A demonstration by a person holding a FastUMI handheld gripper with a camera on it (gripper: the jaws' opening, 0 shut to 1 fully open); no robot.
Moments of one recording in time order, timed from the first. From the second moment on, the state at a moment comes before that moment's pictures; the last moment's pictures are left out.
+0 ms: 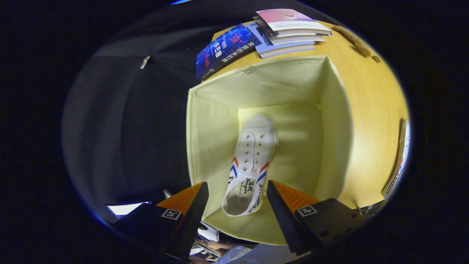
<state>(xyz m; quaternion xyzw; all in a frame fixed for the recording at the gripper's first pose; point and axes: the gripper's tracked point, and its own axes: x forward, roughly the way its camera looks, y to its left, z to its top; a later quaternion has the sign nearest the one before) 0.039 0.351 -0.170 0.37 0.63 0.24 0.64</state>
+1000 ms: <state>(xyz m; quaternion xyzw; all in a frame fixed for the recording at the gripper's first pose) -0.043 -0.060 -0.329 0.30 0.62 0.00 0.73</state>
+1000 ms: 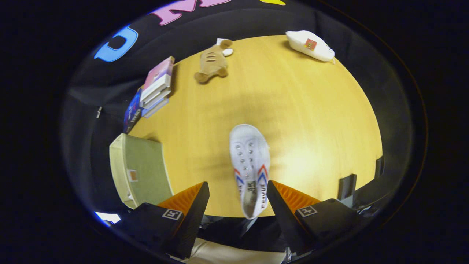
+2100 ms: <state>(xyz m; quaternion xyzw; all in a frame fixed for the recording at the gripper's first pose) -0.041 -0.038 -0.431 0.28 0.68 0.04 0.68</state>
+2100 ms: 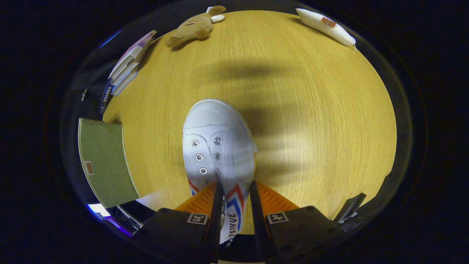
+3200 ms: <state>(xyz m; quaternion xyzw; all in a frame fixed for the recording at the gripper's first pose) 0.038 0.099 -0.154 0.44 0.55 0.16 0.69</state>
